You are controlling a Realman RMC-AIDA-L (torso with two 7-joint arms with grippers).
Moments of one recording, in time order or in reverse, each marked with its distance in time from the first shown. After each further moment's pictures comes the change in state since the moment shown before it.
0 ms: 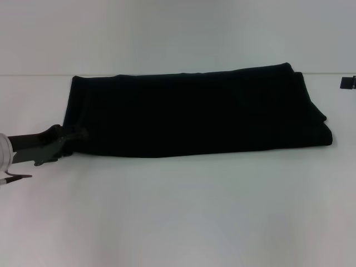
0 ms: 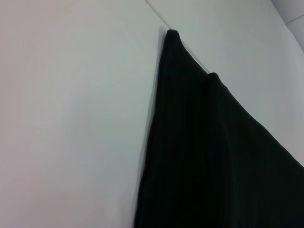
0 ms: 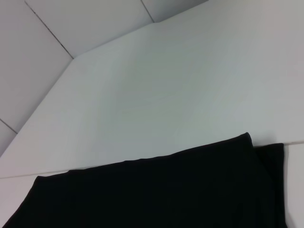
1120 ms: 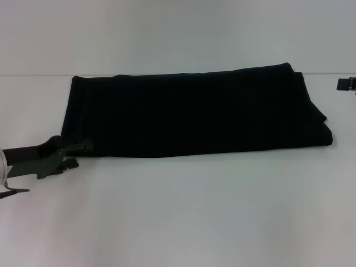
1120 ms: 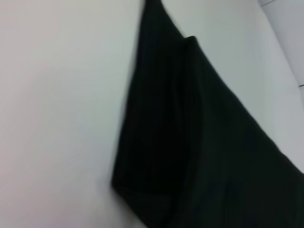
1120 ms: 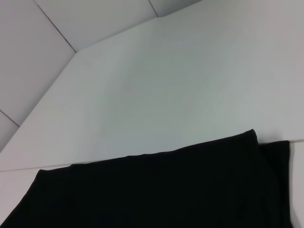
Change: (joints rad) left arm 0.050 -0.002 -0.035 0.019 -0.012 0.150 0.010; right arm 0.007 0.001 -0.013 0.000 -0.006 -0.003 -0.003
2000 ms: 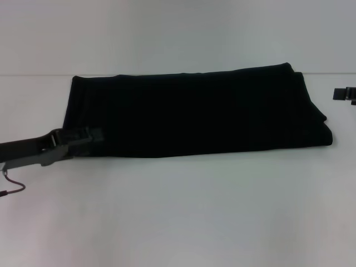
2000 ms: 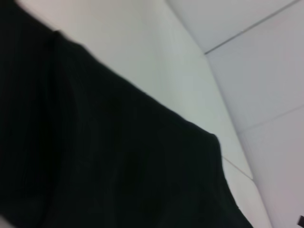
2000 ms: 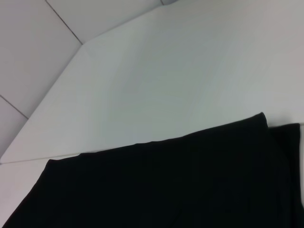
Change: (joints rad) left arm 0.035 -0.014 -0.041 0.103 -0.072 0.262 0.200; right arm -0.017 0.013 0.001 0.001 0.002 -0.030 -0.002
